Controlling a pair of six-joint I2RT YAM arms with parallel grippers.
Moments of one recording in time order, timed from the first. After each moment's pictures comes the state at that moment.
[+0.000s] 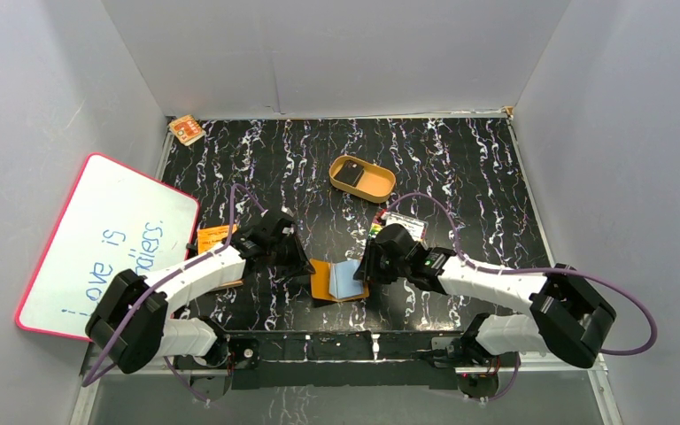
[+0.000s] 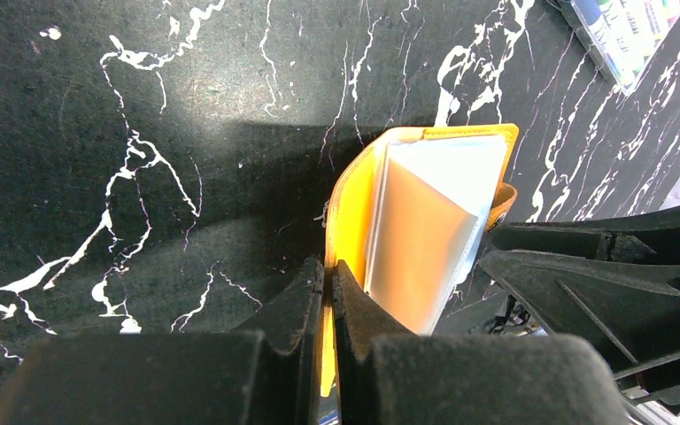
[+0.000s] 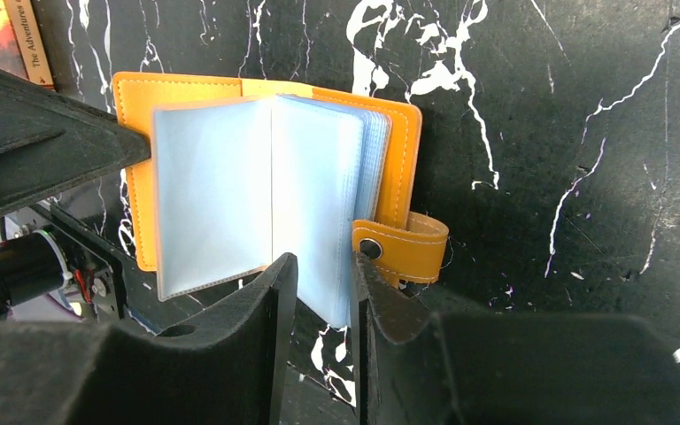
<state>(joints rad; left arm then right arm) -0.66 1.27 0.64 -0.35 0.17 -0.93 0.92 1.25 0.57 -0.13 -0.04 0.88</state>
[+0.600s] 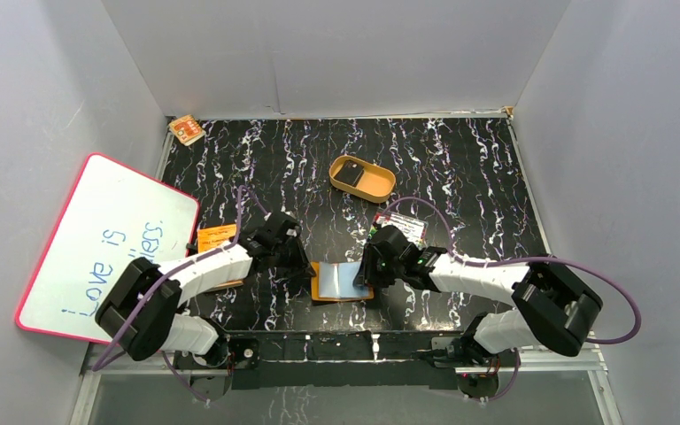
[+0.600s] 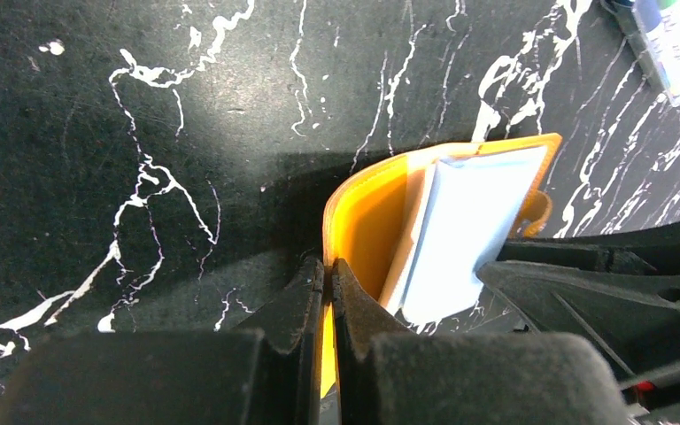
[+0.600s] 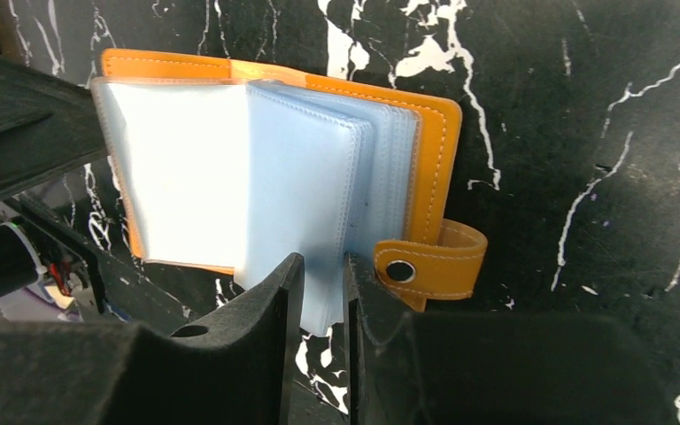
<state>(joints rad) -0.66 1.35 0.63 -0.29 0.17 -0.93 0.92 1.34 0.57 -0.11 -0.08 0.88</state>
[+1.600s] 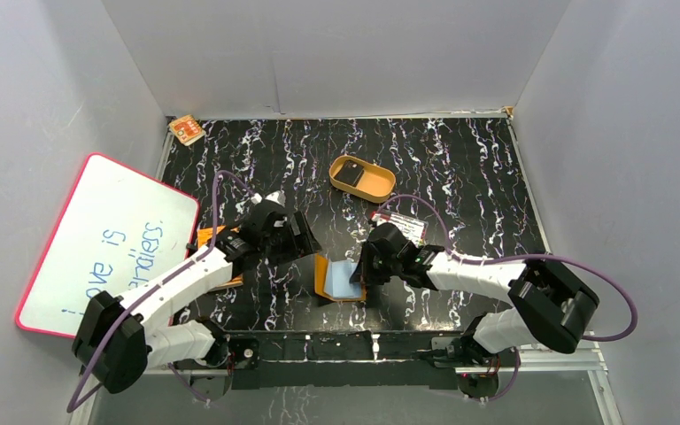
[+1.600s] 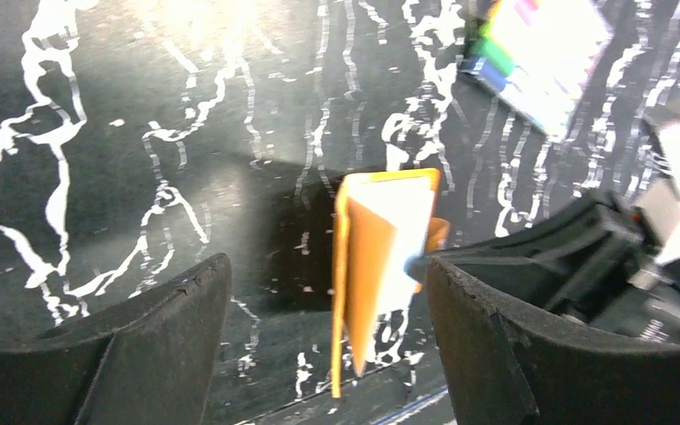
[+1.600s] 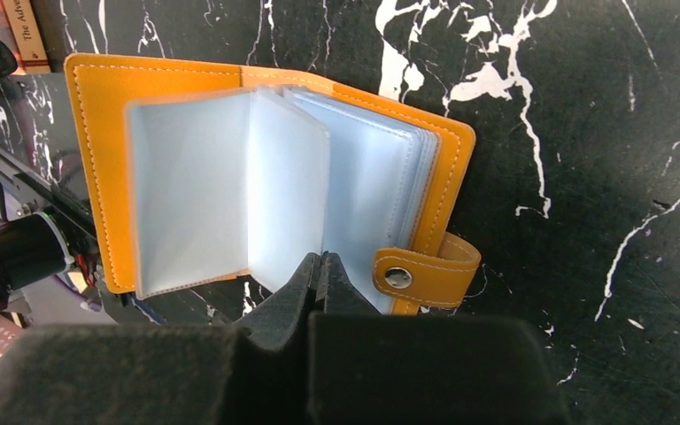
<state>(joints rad) -0.66 1.16 0.71 -0.42 0.01 -0.86 0.92 1.37 0.59 -0.05 -0.12 0.88</state>
